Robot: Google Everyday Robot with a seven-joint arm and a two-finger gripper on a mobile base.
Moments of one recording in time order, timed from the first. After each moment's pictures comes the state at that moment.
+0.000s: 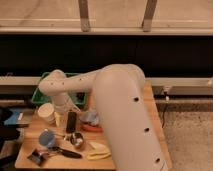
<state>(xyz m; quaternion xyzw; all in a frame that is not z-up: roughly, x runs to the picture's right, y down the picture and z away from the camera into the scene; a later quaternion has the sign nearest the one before) -0.194 0.160 0.815 -0.36 0.21 0.36 0.83</state>
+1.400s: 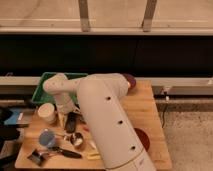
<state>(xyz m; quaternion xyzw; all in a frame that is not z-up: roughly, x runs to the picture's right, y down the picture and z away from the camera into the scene) -0.191 0.185 0.867 -0.41 0.29 0.35 0.79</state>
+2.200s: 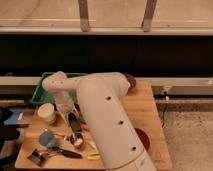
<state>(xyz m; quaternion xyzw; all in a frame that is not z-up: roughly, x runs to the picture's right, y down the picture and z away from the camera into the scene) -0.194 0.174 0.857 -0.41 0.27 0.36 0.80</state>
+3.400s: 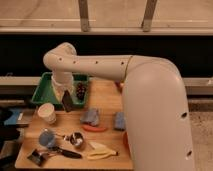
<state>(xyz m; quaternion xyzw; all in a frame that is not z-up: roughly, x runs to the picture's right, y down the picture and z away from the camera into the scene) -0.211 0.017 0.739 -0.32 0.03 0.42 0.85</state>
